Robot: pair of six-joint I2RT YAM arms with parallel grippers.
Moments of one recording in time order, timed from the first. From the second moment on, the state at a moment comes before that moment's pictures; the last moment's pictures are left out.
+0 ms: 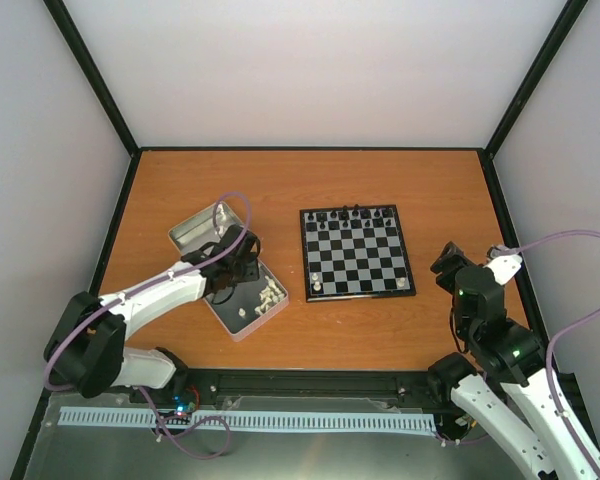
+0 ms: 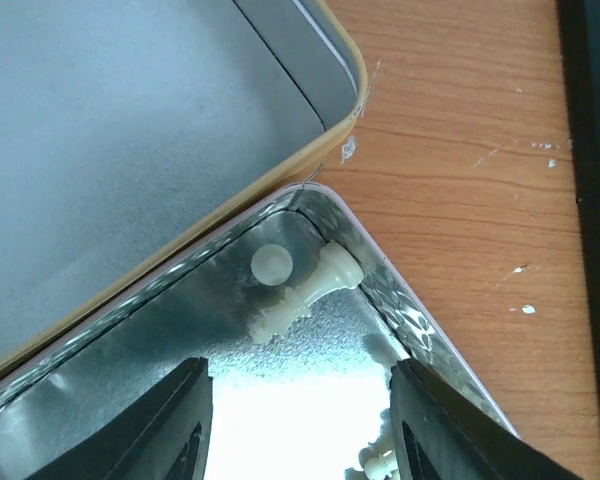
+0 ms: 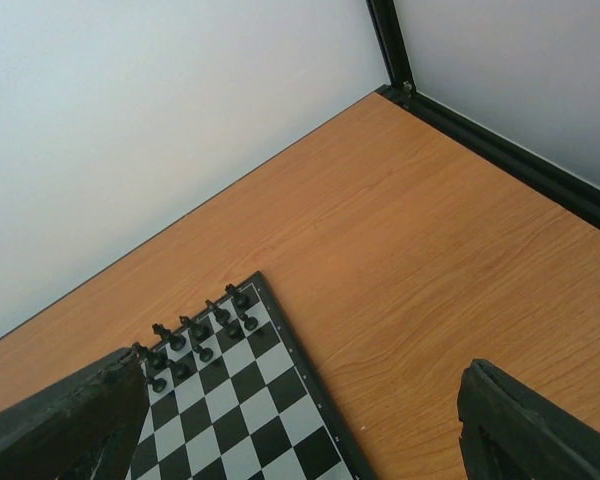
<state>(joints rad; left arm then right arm) -0.60 1.32 0.75 -0.44 -0.23 -0.65 0.49 0.41 0.71 -0.74 0.67 0.78</state>
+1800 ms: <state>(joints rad) -0.56 1.66 0.81 -0.21 -0.46 -0.82 0.49 0.43 0.70 -0.70 0.63 0.79</state>
